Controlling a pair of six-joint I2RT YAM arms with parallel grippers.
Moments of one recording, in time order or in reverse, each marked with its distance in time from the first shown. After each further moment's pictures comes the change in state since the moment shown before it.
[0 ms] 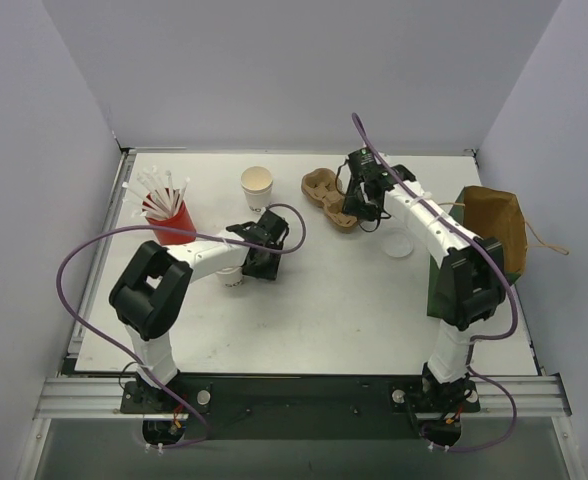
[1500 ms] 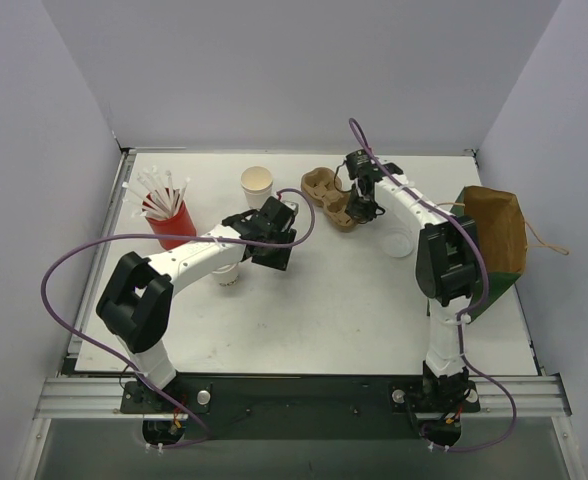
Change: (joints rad) left arm -0.038 -0.108 0.106 -0.082 0.070 0.034; right arm -0.063 0.252 0.115 0.022 0.044 0.024
